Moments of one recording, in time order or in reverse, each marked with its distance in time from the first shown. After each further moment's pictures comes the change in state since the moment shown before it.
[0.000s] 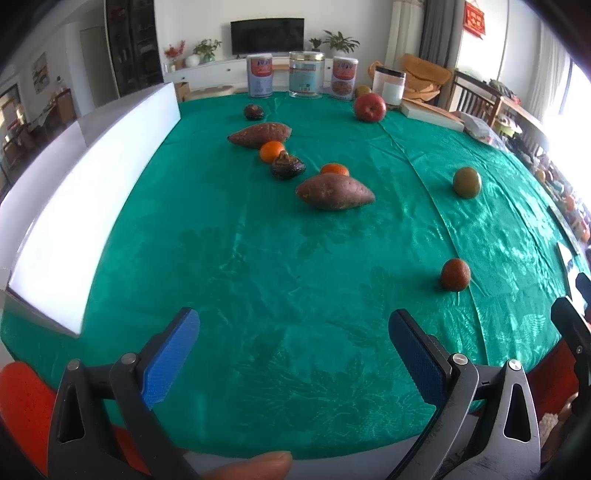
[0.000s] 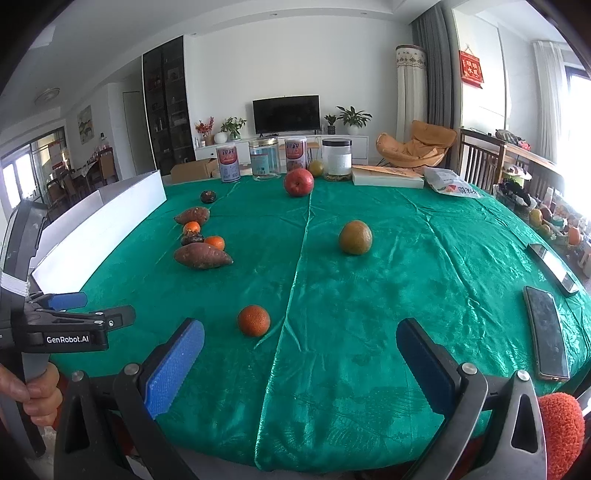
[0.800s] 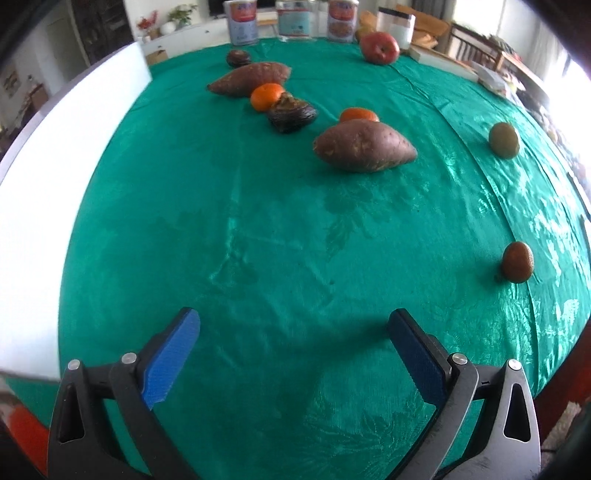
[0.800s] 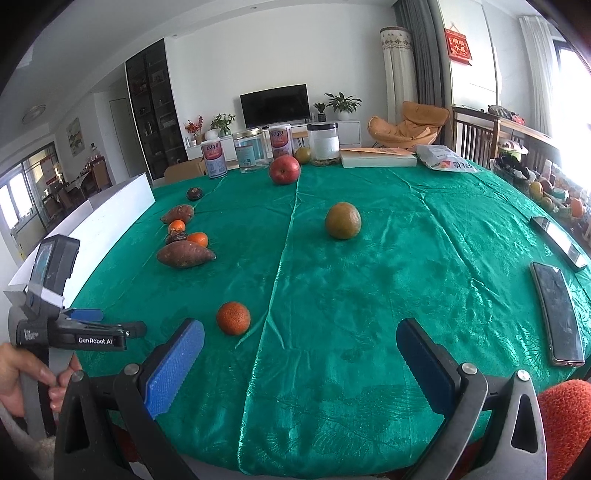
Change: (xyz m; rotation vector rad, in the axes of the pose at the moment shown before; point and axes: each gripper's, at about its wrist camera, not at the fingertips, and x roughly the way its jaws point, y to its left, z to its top) left arm 0.074 0.014 0.036 0.118 0.208 -0.031; right arm 0.021 -0.029 -0.004 0.101 0.040 0.013
